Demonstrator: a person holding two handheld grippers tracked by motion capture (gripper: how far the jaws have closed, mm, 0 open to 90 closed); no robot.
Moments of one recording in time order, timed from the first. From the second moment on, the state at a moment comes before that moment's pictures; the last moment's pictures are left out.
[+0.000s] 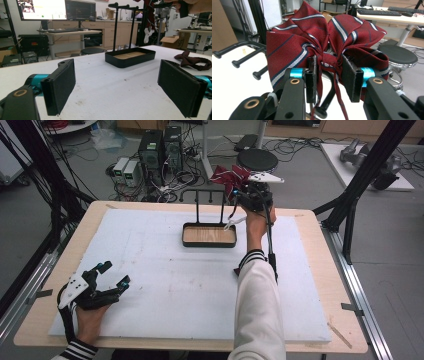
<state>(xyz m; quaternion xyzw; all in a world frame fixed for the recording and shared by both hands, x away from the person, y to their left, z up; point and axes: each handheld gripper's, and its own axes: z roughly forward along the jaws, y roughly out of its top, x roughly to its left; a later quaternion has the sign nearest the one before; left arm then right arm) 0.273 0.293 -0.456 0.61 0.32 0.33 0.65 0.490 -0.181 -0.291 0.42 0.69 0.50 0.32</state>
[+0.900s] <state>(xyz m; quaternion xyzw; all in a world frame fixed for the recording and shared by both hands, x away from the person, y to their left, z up) 0.272 0.293 -0.456 0.61 0.32 0.33 0.64 0.483 -0.239 -0.296 0.47 0.72 0.39 0.33</state>
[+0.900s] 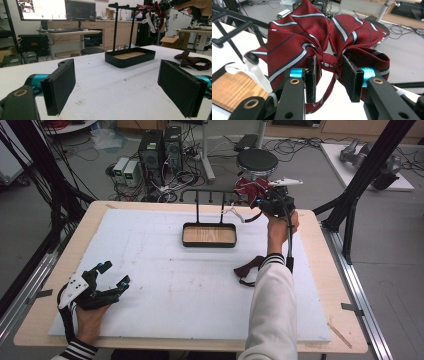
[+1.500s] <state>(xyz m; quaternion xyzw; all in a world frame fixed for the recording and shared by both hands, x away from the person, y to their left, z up) 0.272 0.293 -0.456 0.61 0.32 0.33 0.64 0.483 -0.246 -0.299 0.48 0.73 0.38 0.32</state>
